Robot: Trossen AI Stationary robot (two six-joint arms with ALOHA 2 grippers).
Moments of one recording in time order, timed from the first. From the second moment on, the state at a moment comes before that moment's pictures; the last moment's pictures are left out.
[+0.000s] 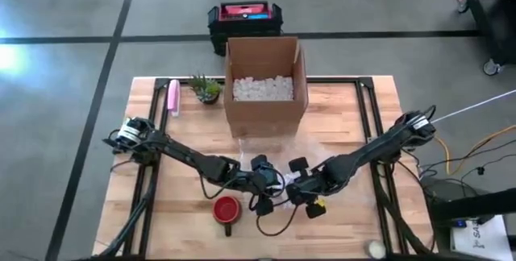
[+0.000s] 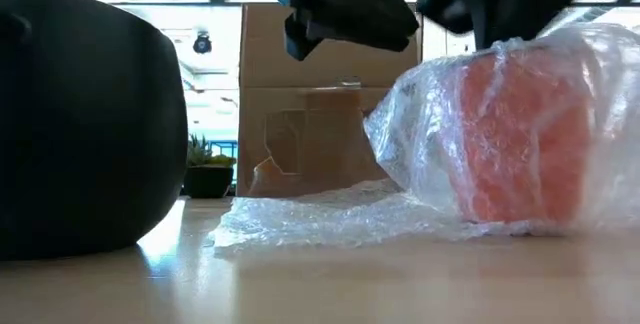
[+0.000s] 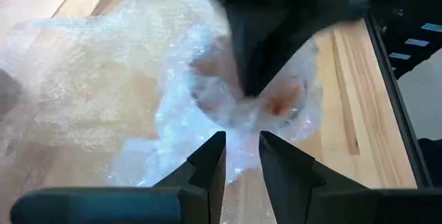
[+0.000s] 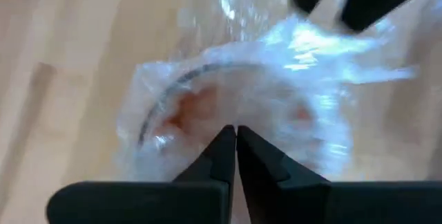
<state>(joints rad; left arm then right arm) -0.35 1.84 1.34 -0.15 -0.28 -0.40 0.45 1.74 1.32 -0.82 0.11 0.08</state>
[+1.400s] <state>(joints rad) -0.35 1.84 1.35 -0.16 -0.28 -0.41 0.42 1.73 1.22 -0.74 0.11 0.12</state>
